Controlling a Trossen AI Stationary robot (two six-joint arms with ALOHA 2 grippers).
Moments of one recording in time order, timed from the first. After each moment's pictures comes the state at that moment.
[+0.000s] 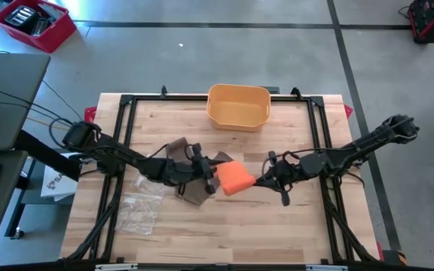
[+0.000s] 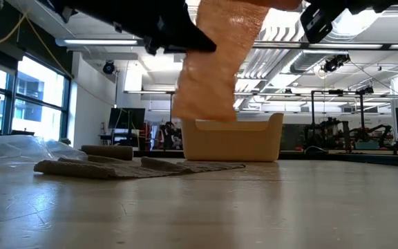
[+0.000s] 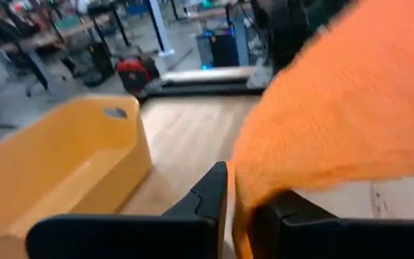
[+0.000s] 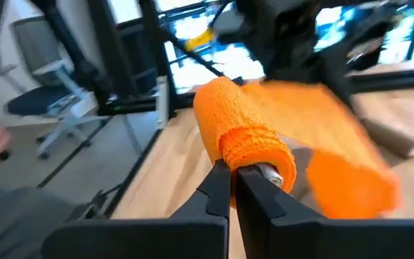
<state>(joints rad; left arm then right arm) -0.28 1.63 0.83 0.53 -0.66 0.02 0.38 1.04 0.52 0.35 0.18 0.20</state>
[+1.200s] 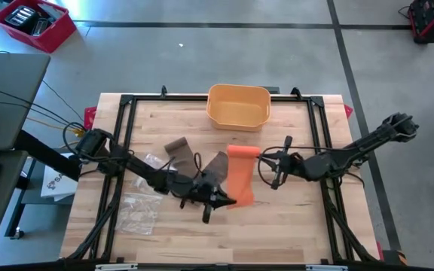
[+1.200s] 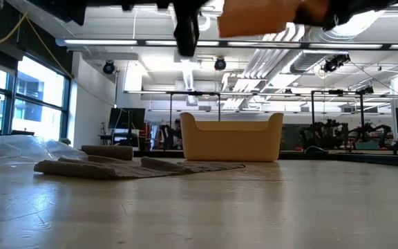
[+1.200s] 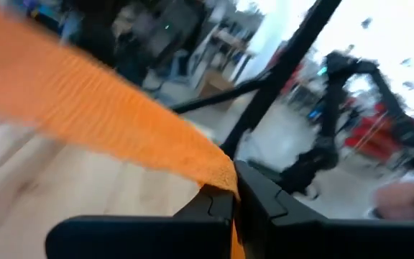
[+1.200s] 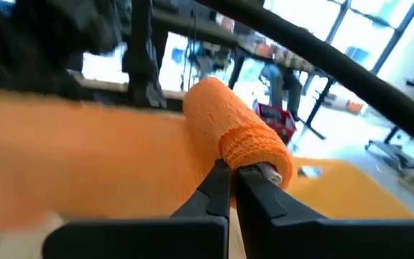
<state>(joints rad) -0.38 1.79 0.91 0.89 -0.19 -0.50 0.42 1.02 0.52 0.30 0.77 -0.14</state>
